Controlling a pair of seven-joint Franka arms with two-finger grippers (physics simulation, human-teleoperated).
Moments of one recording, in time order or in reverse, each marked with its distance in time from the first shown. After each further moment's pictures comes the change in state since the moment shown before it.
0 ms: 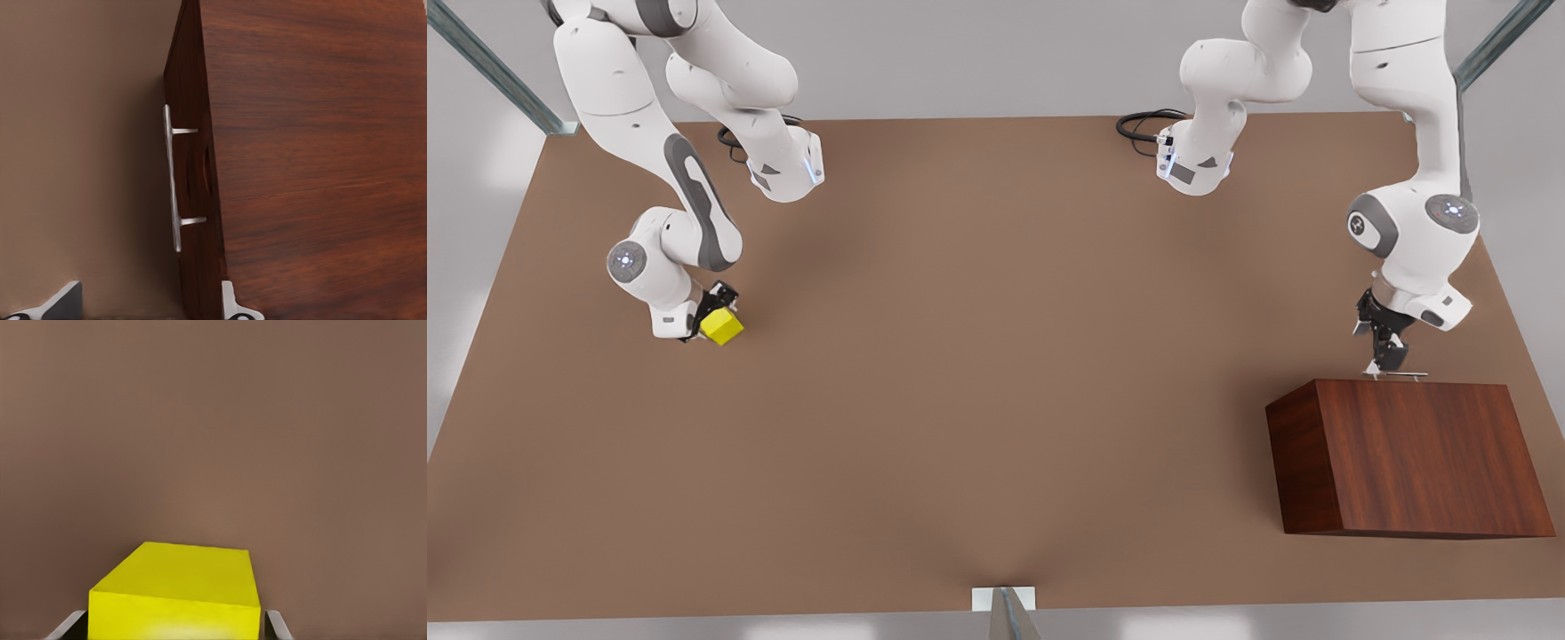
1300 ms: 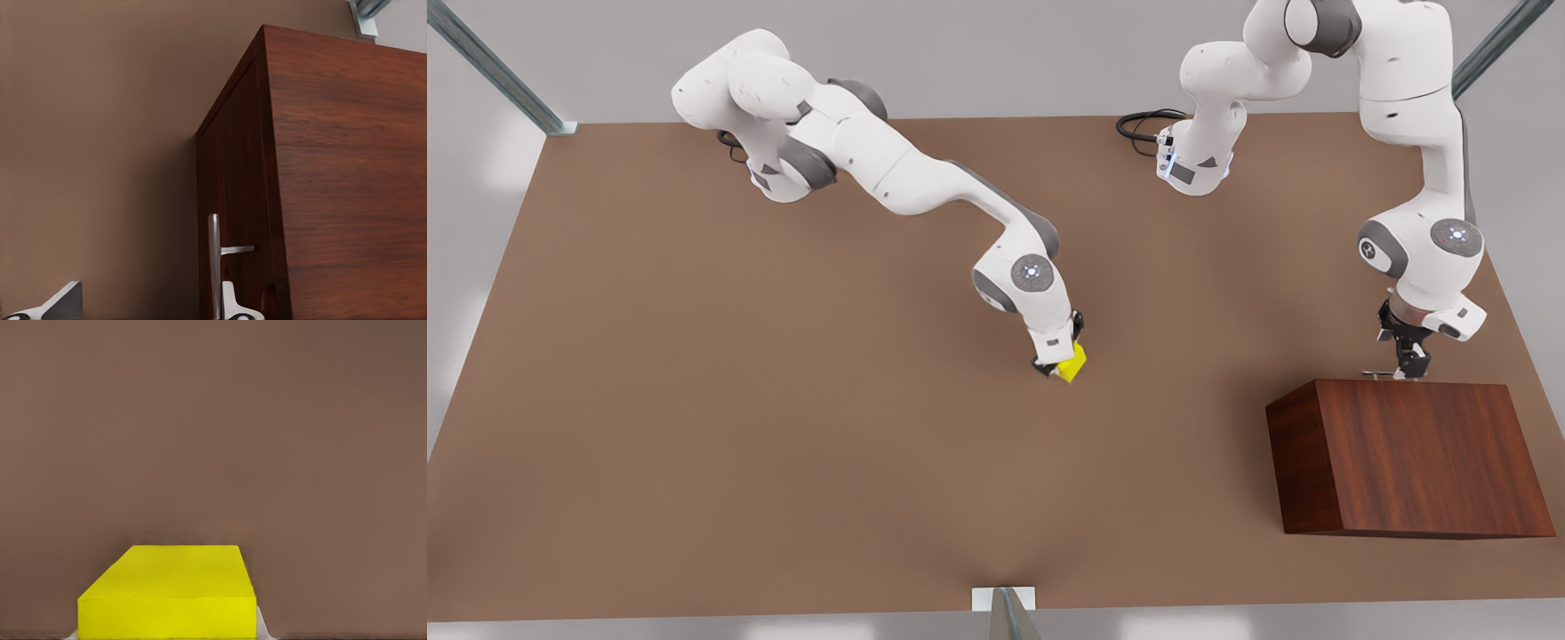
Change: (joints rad) left arm 0.125 0.180 0.000 0.039 0.006 0.129 0.020; right arm 0.929 0.919 0.211 1.634 -0.023 -0.374 1.009
